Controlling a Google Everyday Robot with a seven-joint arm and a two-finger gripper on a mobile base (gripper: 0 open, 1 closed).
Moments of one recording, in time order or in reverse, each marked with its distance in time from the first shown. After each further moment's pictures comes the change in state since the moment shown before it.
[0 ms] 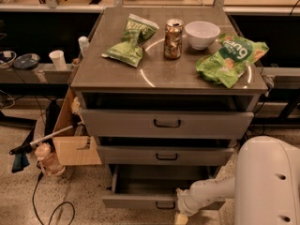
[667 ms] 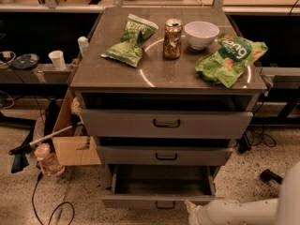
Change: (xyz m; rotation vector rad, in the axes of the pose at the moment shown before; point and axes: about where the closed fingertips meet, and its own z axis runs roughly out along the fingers) arm 0.030 0.055 -0.031 0.026 -0.080 0.013
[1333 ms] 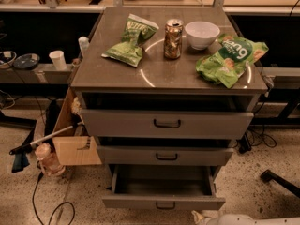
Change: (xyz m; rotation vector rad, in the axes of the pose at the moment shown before) arm 0.023 0.044 -0.026 0.017 -0.024 0.053
